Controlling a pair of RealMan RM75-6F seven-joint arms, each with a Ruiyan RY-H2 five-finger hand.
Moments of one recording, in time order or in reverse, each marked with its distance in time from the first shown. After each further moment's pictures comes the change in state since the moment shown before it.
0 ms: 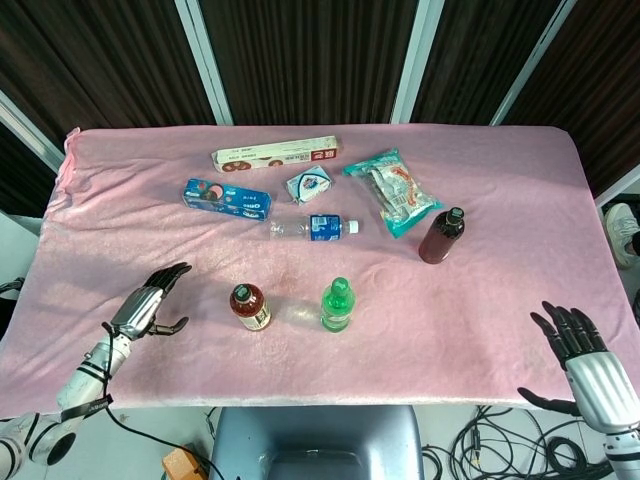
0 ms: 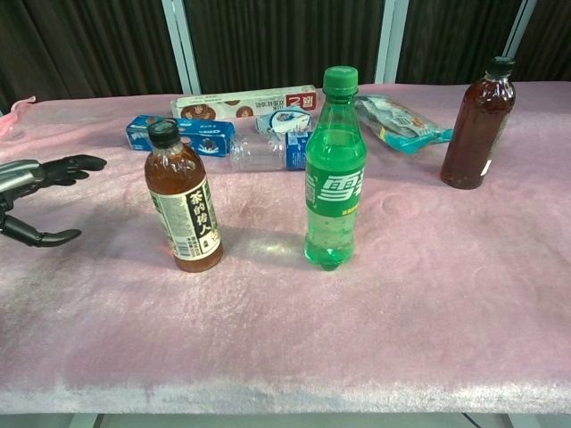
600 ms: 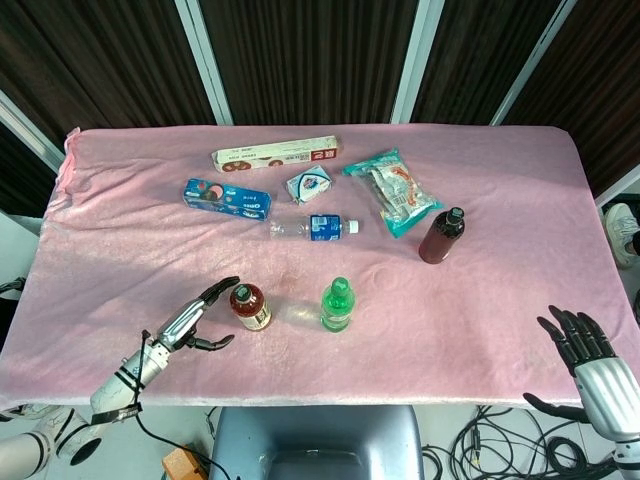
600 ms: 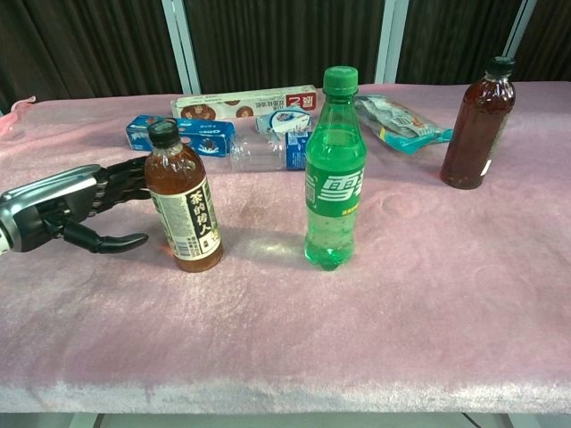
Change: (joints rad) left arm -0.070 -0.103 0.027 -0.002 0.112 0.053 -0.306; right arm -0.017 0.013 -0.011 0.025 -0.015 0.039 0.055
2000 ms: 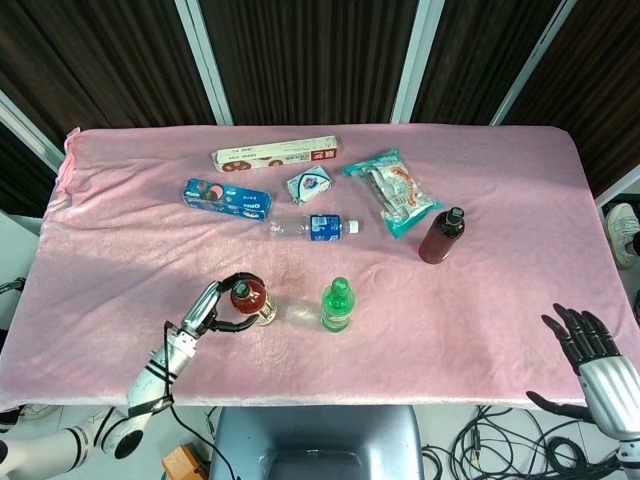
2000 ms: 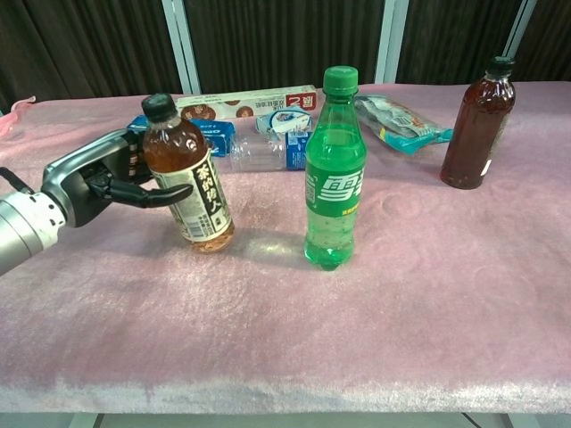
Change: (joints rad) left arm -0.018 -0.116 -0.118 -0.079 -0.147 0.049 0.050; right arm 0.000 0.004 0.008 0.002 0.011 -0.004 0.013
